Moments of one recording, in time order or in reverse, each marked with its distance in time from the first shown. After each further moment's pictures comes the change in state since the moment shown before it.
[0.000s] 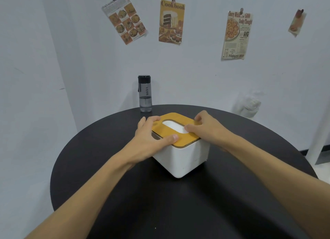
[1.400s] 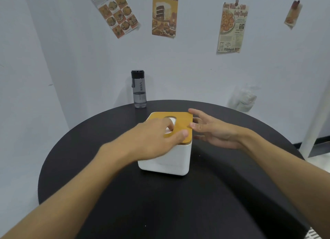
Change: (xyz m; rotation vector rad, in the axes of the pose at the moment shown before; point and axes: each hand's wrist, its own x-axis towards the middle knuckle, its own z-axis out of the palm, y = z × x) left_hand -0.027 0.073 0.003 0.624 -0.192 0.088; right_hand 0.012 0.052 -0.017 0.645 -0.433 -0.109
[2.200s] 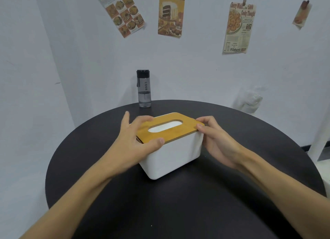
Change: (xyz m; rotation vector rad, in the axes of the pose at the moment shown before) left_hand -0.023 -0.062 0.029 -0.570 0.231 -0.082; right_hand -0.006 0.028 0.031 0.238 0.194 -0.183
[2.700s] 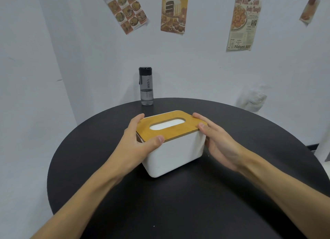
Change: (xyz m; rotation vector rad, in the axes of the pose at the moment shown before) left_hand 0.005 -0.019 0.011 -0.228 0.113 -0.051; right_hand 0.000 0.004 0.007 0.002 0.005 0.035
